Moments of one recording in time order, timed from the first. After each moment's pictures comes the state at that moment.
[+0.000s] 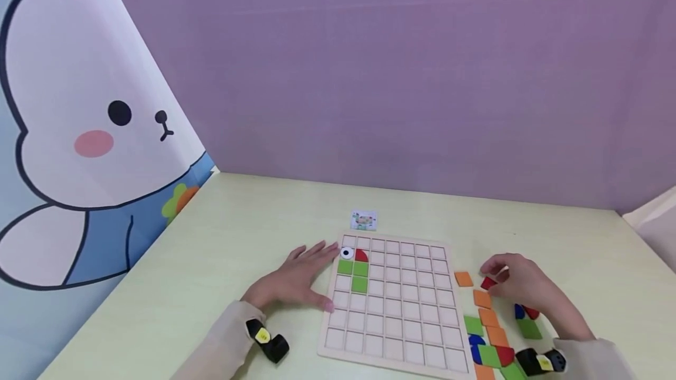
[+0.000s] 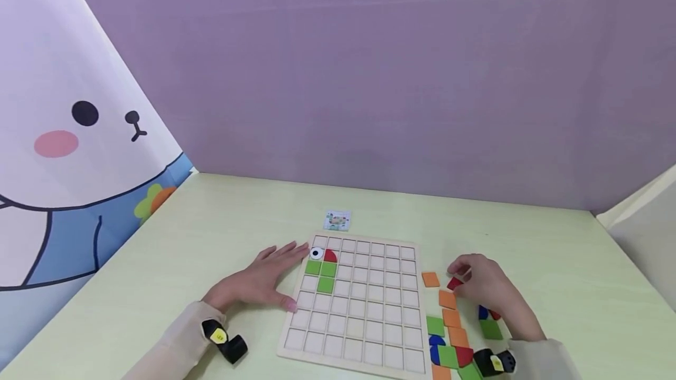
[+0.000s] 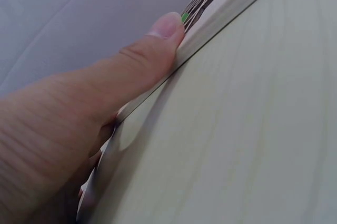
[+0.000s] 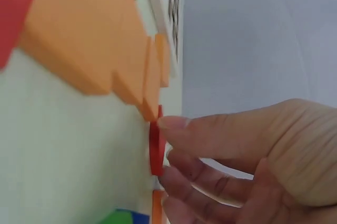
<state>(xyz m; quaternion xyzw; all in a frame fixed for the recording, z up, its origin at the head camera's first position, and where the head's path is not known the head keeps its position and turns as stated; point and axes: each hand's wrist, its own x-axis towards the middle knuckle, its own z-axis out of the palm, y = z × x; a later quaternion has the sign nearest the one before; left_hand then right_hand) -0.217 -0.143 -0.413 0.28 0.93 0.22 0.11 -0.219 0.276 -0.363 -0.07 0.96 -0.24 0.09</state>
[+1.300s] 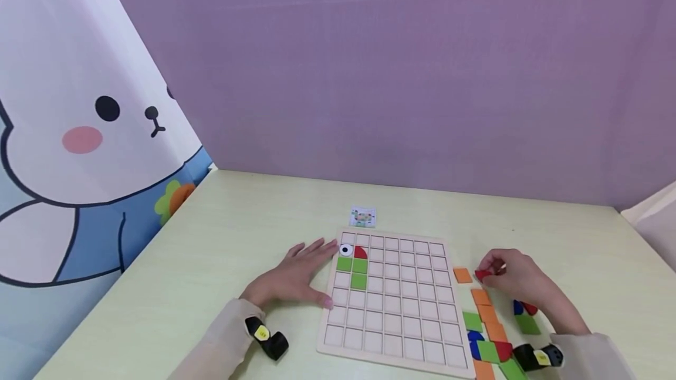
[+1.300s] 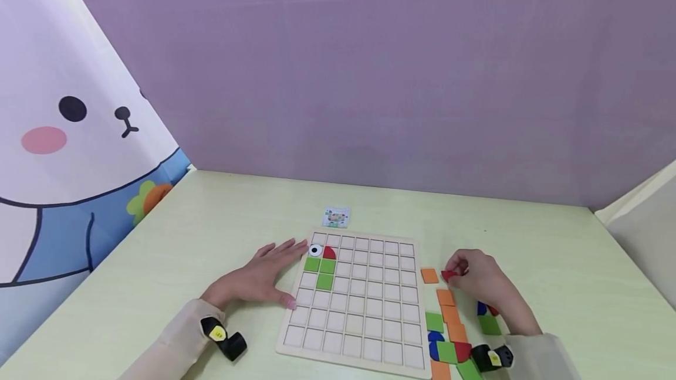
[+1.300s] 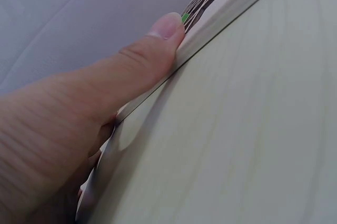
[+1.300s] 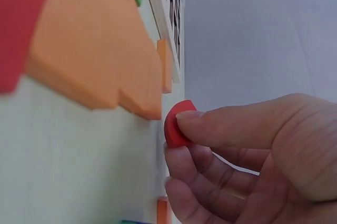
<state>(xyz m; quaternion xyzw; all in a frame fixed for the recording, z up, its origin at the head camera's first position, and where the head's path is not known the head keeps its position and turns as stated) -0.213 -0.146 -0.410 0.27 0.93 0.23 0.11 -0.218 0.272 -0.366 -0.08 0.96 -0.25 0.08</state>
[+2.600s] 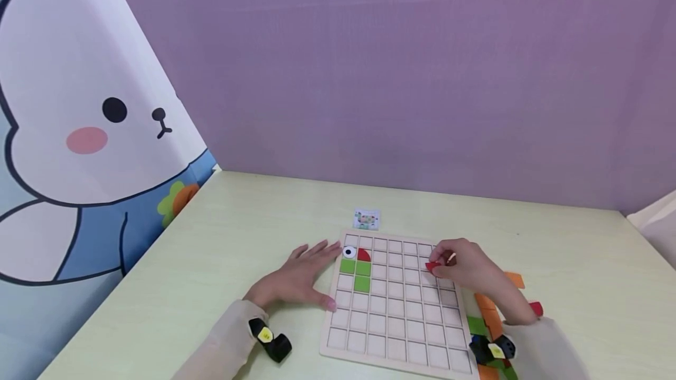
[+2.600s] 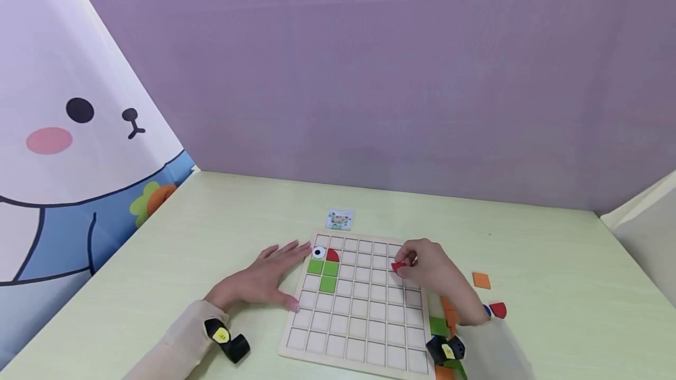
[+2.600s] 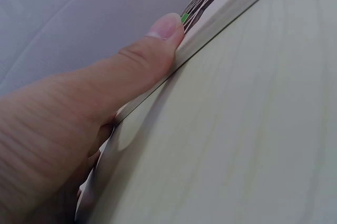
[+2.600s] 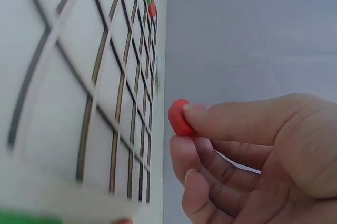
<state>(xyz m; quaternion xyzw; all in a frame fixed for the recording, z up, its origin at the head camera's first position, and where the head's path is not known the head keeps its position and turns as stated) -0.212 -0.145 -0.408 0.28 0.93 0.23 0.11 -0.221 0.191 -0.347 -0.18 0.93 -0.32 0.09</state>
